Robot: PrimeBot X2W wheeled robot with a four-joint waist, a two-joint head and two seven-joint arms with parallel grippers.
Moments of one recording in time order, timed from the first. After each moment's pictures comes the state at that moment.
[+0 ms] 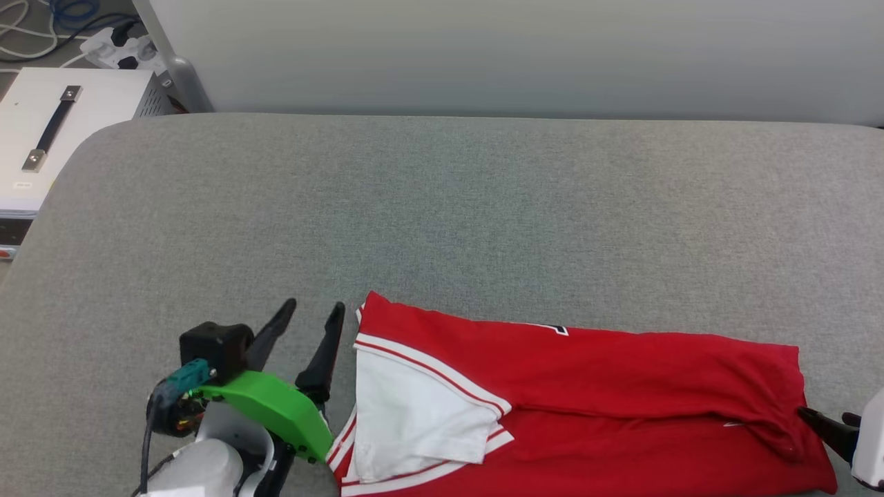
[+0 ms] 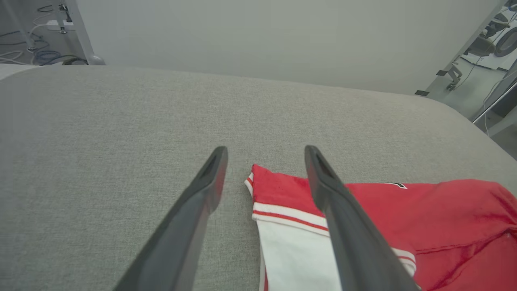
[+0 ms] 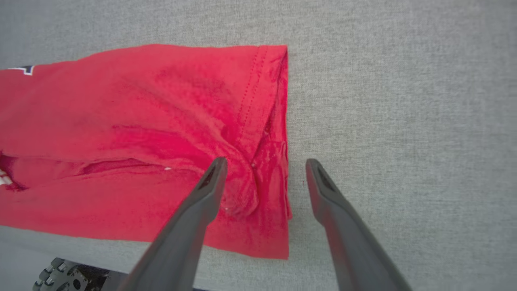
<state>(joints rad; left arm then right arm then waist) -0.23 0.54 -0.66 0.04 -0.86 0.20 -0.15 -0.02 -0.54 -0.04 0.14 0.72 0.13 0.74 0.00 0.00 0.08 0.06</state>
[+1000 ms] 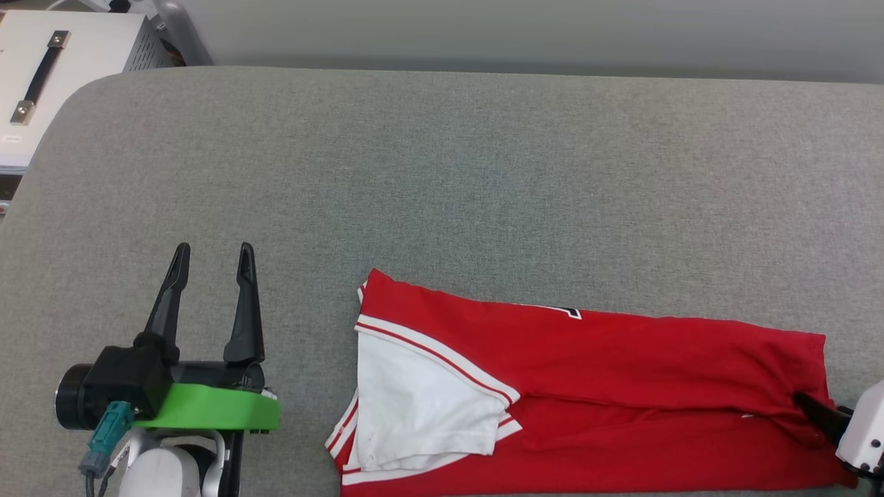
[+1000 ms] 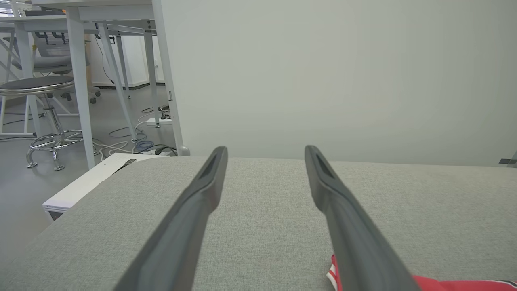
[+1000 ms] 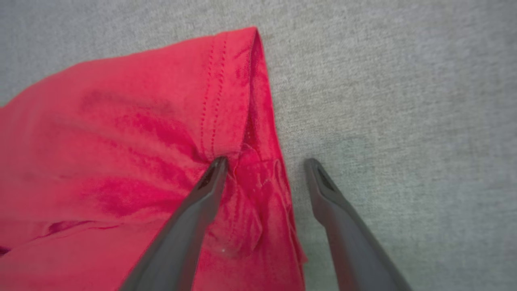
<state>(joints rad) -0.05 0.13 0.02 -0.08 -0.19 -0.09 -0.26 -0.07 -0.35 -0.21 0.23 0.59 0.13 0.74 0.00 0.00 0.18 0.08</state>
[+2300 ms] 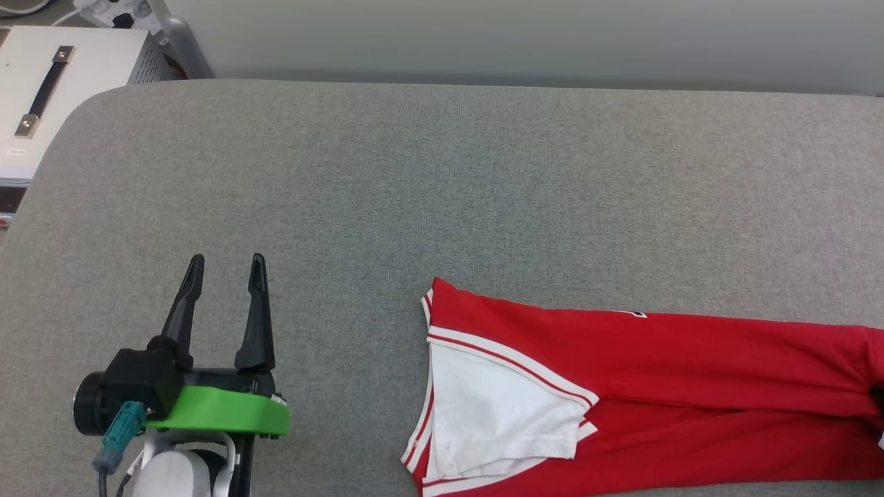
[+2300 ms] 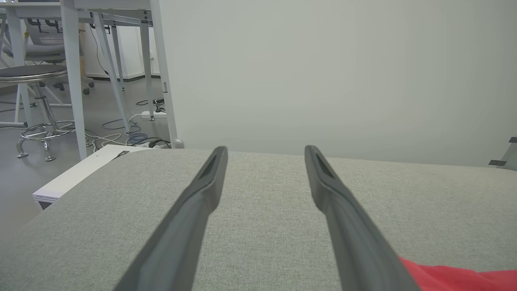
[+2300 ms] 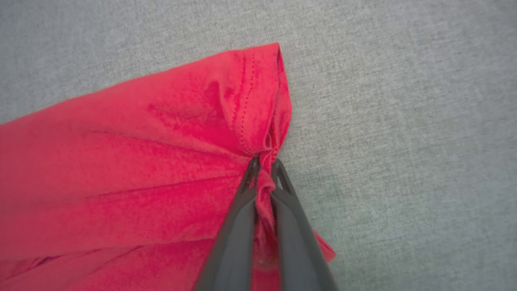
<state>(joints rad) -0.05 0.09 0.04 -0.03 -0.18 -0.13 -0.26 -0.15 -0.45 -0.22 0.43 0.54 0.13 0.51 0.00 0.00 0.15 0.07</state>
